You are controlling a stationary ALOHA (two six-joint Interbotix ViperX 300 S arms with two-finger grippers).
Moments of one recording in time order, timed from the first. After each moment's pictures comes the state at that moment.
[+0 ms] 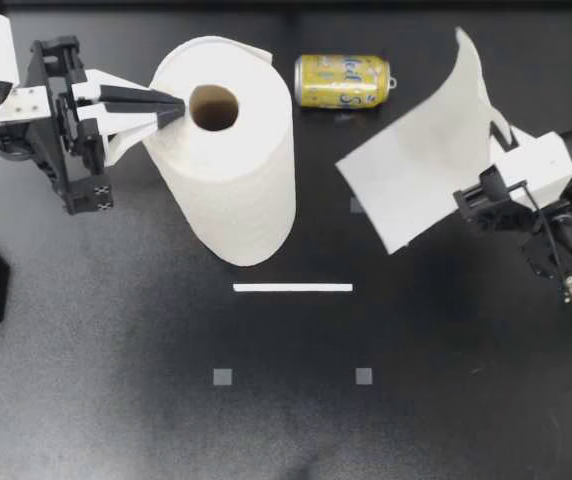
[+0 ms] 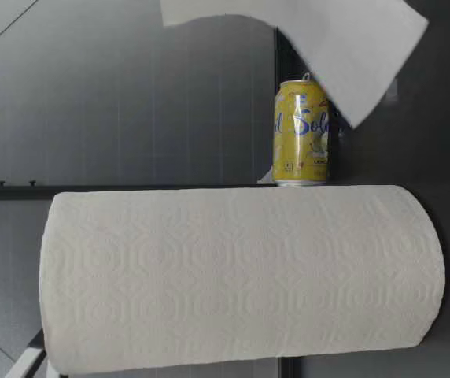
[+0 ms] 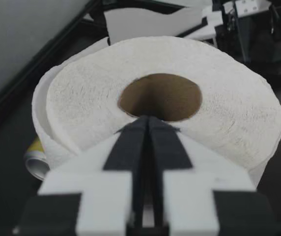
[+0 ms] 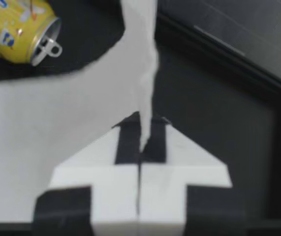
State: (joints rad) left arm 0.29 -0.57 0.93 -0.07 -0.04 0.01; right arm 0.19 -0.15 1.06 -1.39 1.30 2.03
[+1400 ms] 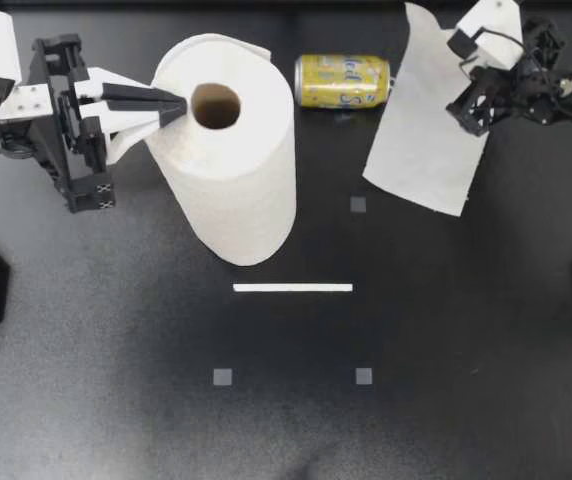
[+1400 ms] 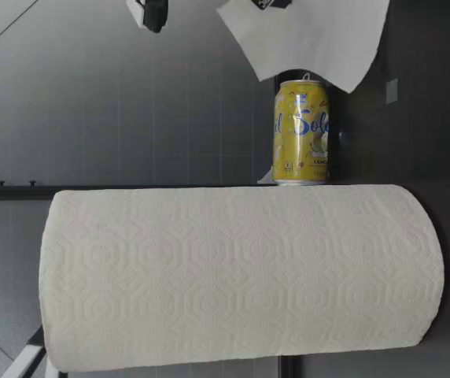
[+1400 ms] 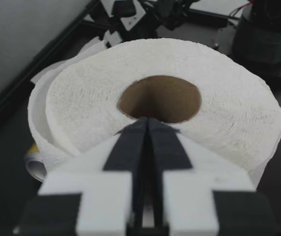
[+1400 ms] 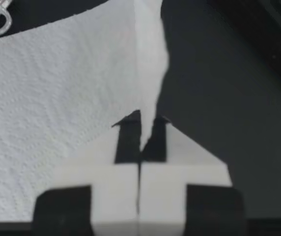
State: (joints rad) left arm 0.29 -0.57 0.92 -0.07 -0.05 0.01; right arm -0.75 0.00 0.92 -1.87 0.27 1.70
